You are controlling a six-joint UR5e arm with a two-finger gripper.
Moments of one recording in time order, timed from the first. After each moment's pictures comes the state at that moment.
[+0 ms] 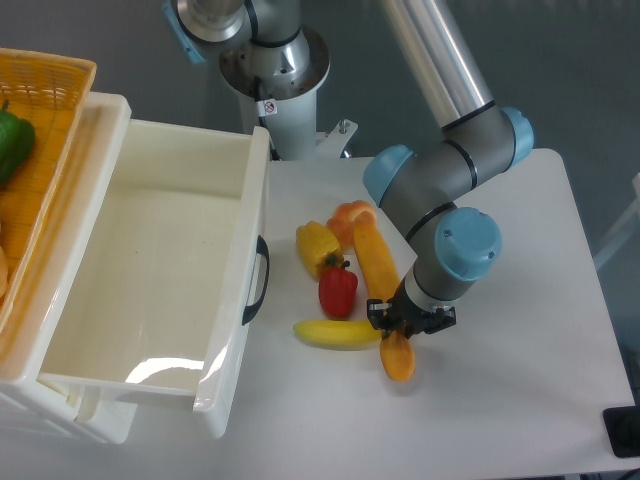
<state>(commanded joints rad) 2.60 -2.15 -1.48 -1.13 1.48 0.72</state>
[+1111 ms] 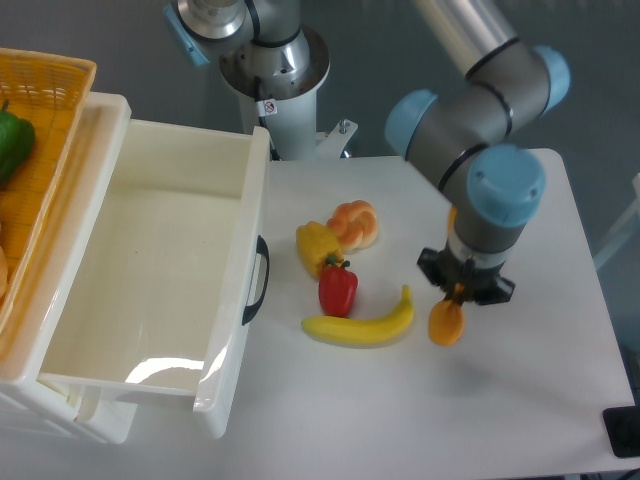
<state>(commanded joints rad) 2.67 -2.02 -1.36 -1.25 1.60 1.20</state>
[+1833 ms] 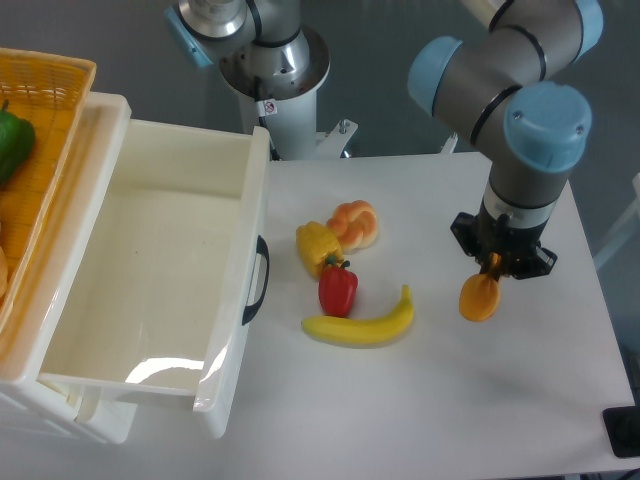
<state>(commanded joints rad) 2.70 -1.99 -1.30 -1.34 1.60 1.26</state>
